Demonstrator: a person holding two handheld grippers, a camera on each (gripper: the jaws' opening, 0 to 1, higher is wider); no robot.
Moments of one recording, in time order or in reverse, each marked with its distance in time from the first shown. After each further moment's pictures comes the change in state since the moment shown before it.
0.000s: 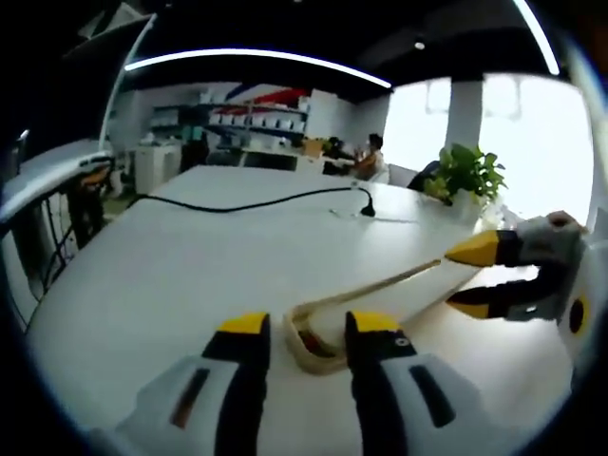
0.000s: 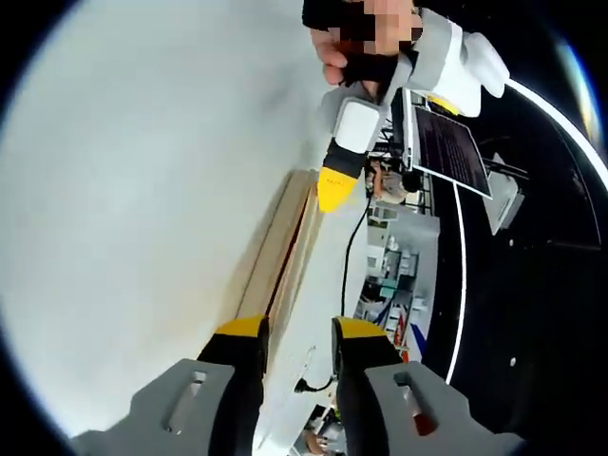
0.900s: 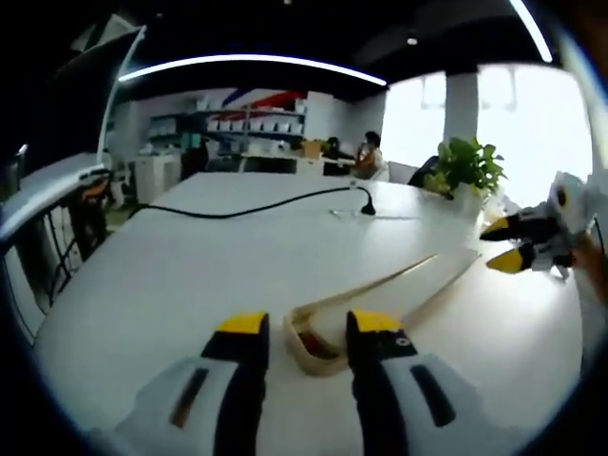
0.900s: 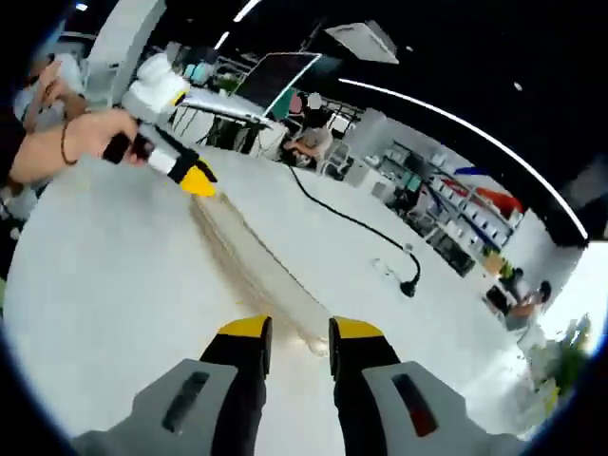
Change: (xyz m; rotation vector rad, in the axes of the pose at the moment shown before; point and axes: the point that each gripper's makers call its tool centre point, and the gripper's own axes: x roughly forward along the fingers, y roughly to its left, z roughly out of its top) left arm 0.000 -0.003 0.002 0.057 -0.010 0.014; right arm -0.044 0.030 -0.092 1.295 -0.182 0.104
